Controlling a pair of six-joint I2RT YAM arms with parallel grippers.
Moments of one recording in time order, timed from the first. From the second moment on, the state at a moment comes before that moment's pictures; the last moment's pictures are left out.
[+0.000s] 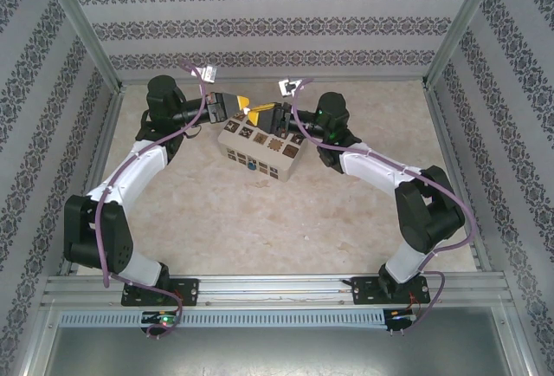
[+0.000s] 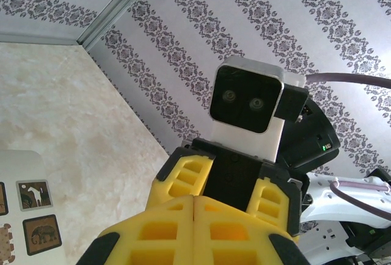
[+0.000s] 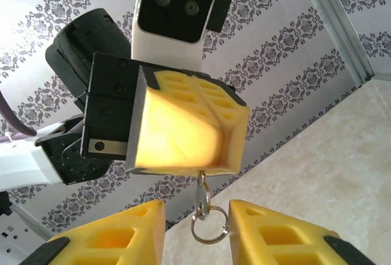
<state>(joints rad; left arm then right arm) -0.15 1.50 1.15 0.32 1.06 -0.80 0.52 1.68 1.13 0.70 -0.86 0.76</state>
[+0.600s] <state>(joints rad) -0.15 1.49 1.15 0.27 1.06 -0.73 0.54 1.71 1.15 0.69 -0.85 0.72</state>
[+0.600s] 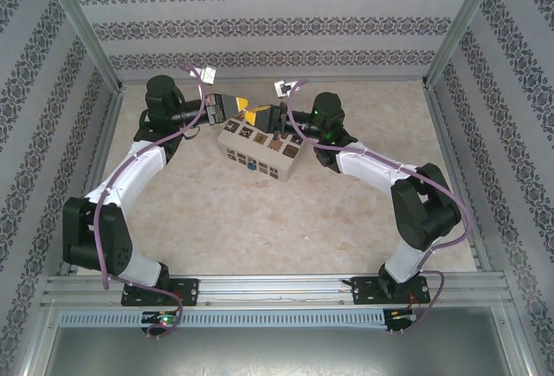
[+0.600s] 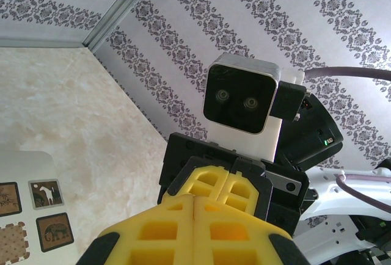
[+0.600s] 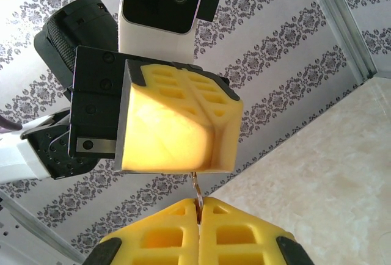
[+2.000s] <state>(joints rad) -0.19 1.25 1.25 -0.59 0.32 -1.16 0.81 1.48 1.10 0.16 0.03 -0.76</state>
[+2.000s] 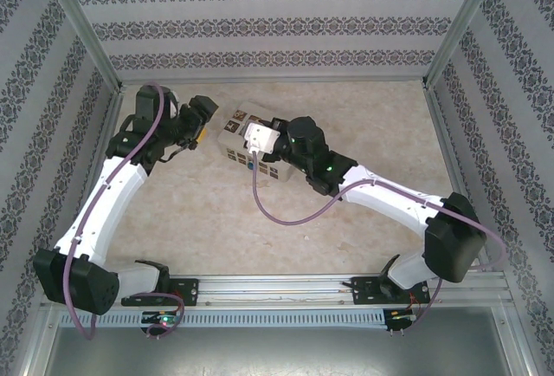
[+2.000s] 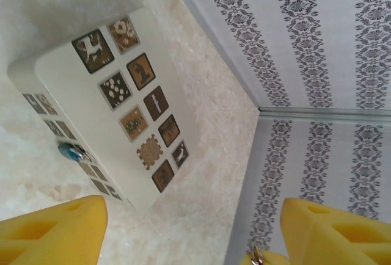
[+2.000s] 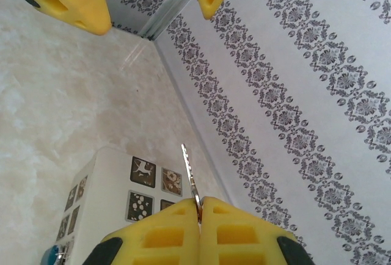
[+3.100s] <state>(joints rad) -0.34 1.33 1.19 -0.38 0.32 -1.45 0.83 1.55 1.15 0.17 0.05 -0.82</state>
